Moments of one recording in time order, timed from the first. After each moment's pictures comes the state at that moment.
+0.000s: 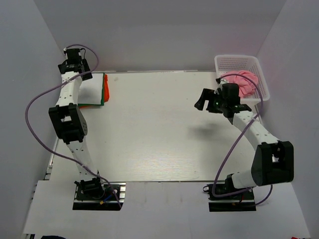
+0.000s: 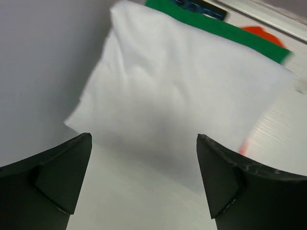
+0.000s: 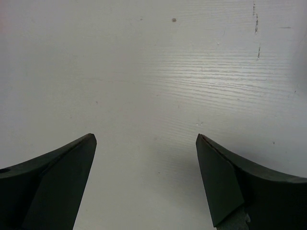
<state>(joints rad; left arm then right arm) 0.16 2.13 2.04 -0.63 -0.41 -0.09 0.18 1.43 1.00 -0.23 -0.27 0.31</state>
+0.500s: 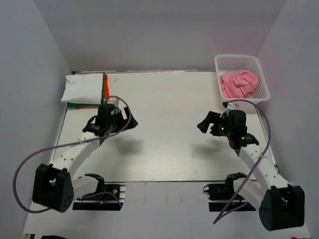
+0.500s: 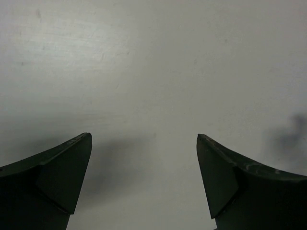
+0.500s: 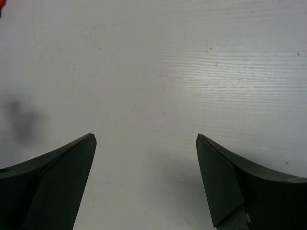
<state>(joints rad) -0.29 1.19 0.77 -0.26 0.11 -0.50 0.18 0.98 0.57 -0.18 -0.30 0.39</state>
